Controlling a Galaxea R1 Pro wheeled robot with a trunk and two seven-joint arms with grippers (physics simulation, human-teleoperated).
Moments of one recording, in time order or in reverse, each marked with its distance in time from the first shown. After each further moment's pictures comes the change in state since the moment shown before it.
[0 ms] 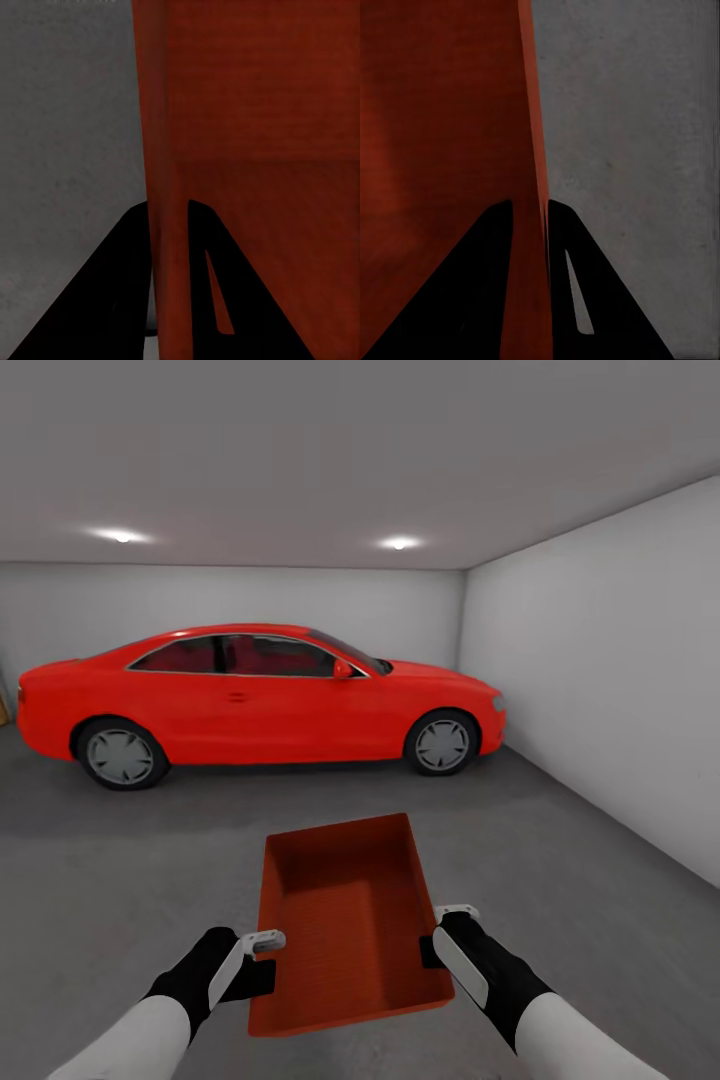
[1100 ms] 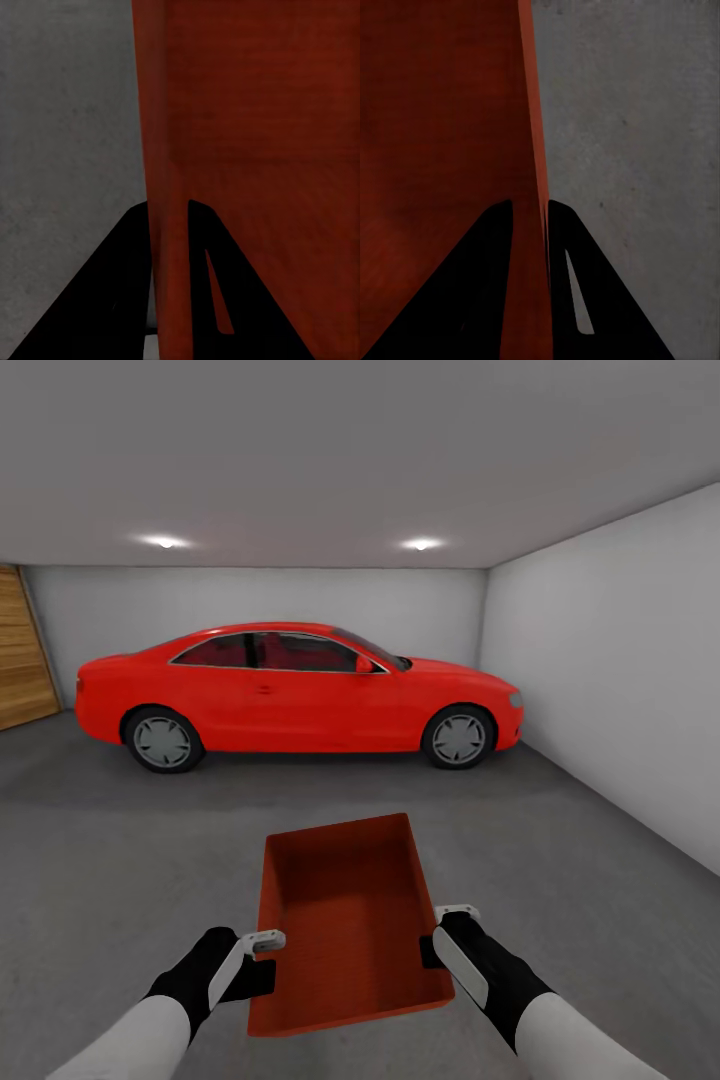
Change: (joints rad) left arm 0.000 0.000 -0.001 0.000 0.001 0.001 0.000; right arm 0.000 0.000 0.000 0.000 0.000 0.000 0.000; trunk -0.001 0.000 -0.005
